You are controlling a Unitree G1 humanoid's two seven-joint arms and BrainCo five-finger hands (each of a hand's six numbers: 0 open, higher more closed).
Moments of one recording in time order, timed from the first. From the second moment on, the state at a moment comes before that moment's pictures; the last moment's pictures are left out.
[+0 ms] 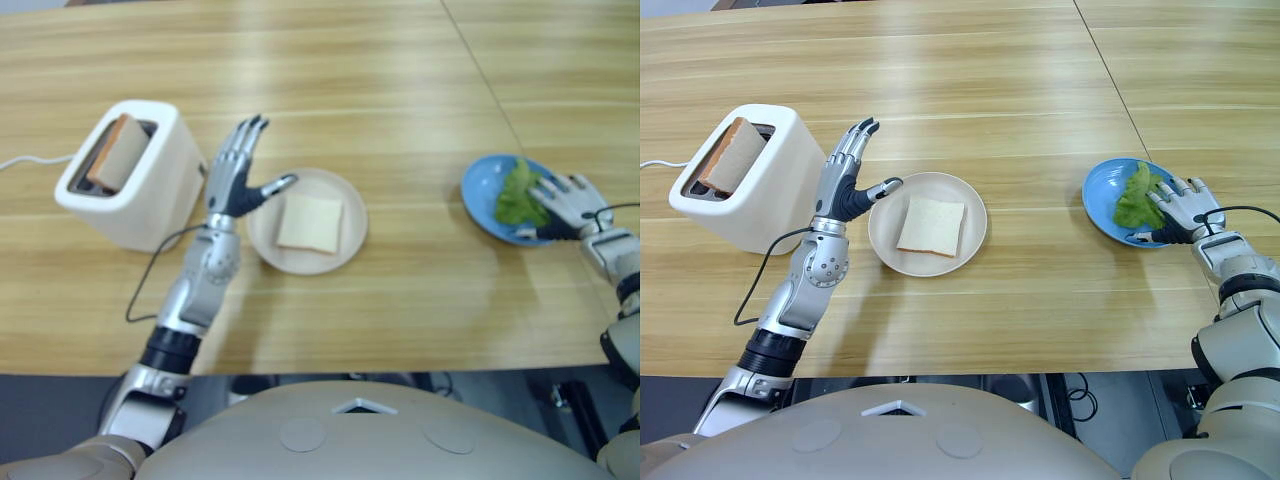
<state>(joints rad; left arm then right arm) -0.09 0.26 -0.22 -0.06 0.70 -0.12 0.30 -0.56 -0.92 0.59 1.29 -1.11 -0.26 -0.56</state>
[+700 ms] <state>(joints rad) -0.06 0.26 -0.20 -0.06 0.69 -0.13 0.30 -0.48 -1.02 0.51 1.03 -0.92 -0.36 -0.62</state>
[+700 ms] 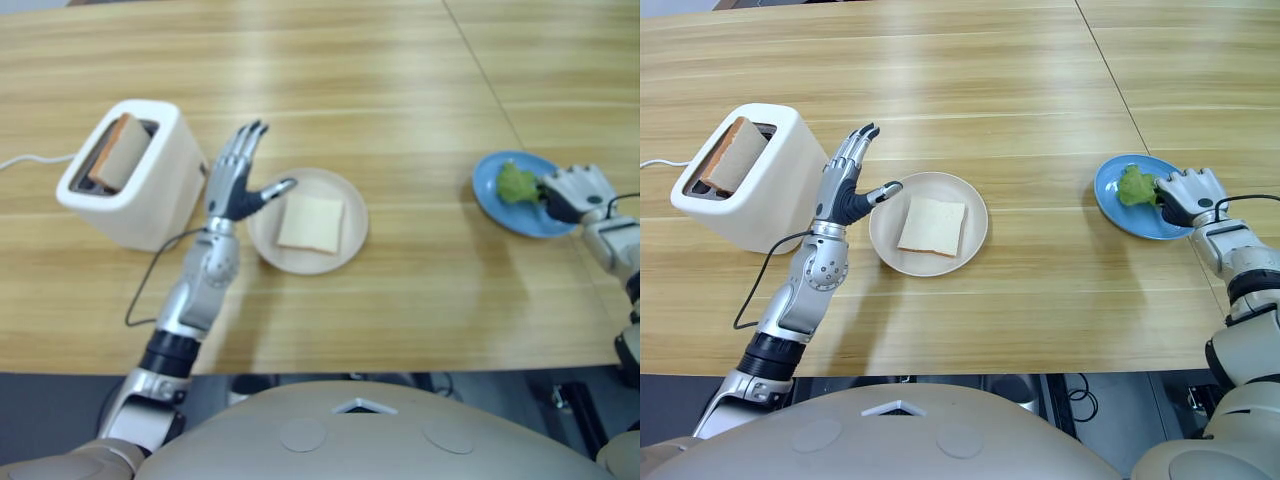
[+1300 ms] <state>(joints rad) -0.09 0.20 0.00 0.04 0.31 -0.21 0.24 -0.50 -0.70 0.38 0.15 -0.94 -0.22 -0.37</state>
